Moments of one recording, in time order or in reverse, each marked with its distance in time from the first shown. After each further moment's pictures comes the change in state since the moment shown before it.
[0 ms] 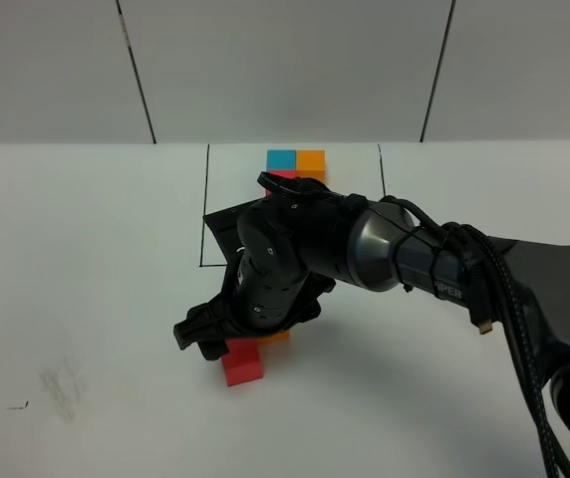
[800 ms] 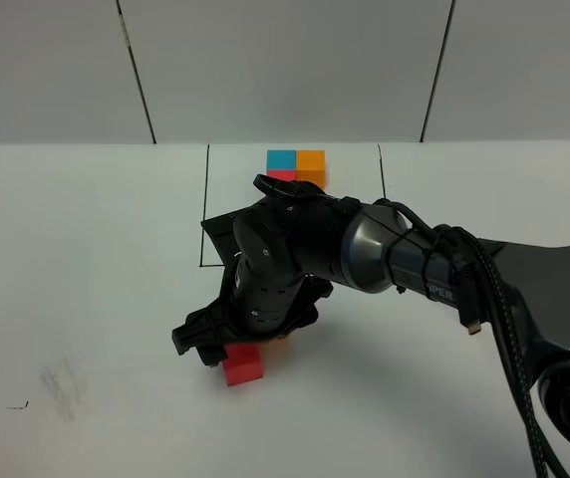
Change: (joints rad) left arm 0.000 0.000 0.000 0.000 0.000 0.000; right arm 0.000 0.029 -0.016 0.024 0.026 -0.012
